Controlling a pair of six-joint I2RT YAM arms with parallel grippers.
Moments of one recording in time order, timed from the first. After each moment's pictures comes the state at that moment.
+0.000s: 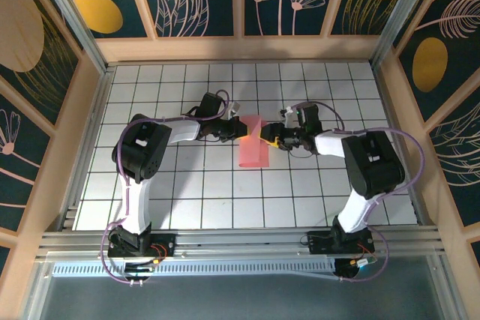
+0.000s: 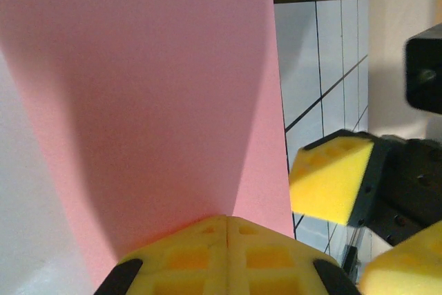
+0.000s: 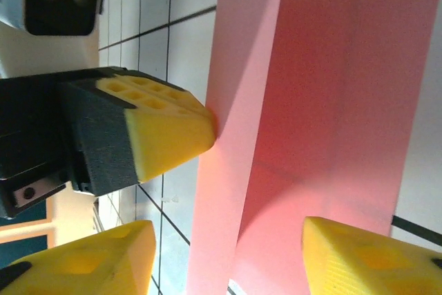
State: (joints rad) left arm -0.50 2.07 1.21 0.04 0.75 -0.71; right arm 0.33 1.75 0.79 0.21 -0.79 0.68
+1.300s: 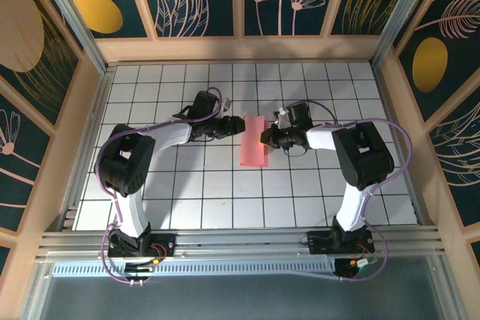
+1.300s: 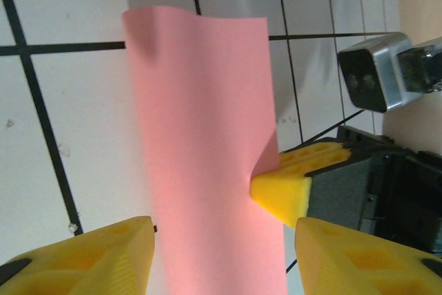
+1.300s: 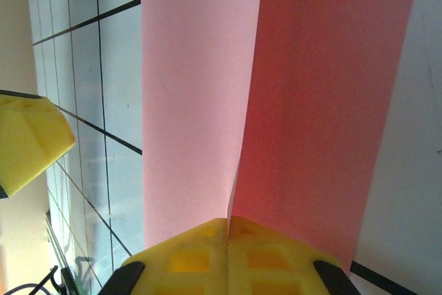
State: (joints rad) left arm -0.51 1.88 1.13 -0.06 0.52 -0.67; right arm 0.37 1.85 0.89 0.06 -0.67 0.61
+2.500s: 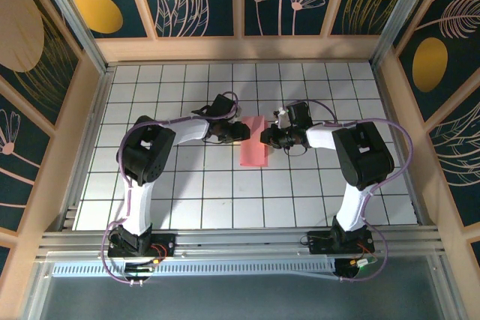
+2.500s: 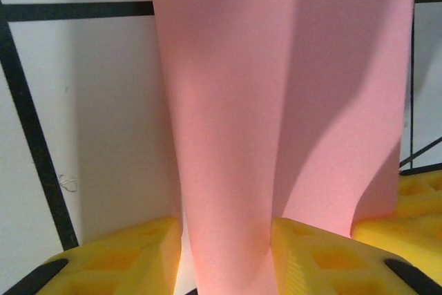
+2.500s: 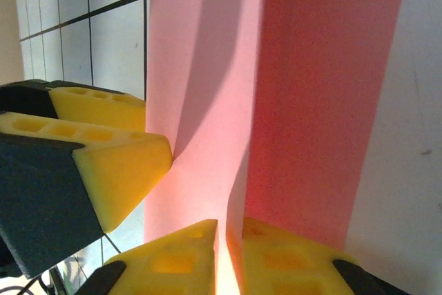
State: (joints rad) left arm -0.58 2.07 1.32 -0.24 0.36 -0.62; right arm 0.37 1.85 0.91 0.02 -0.65 0.57
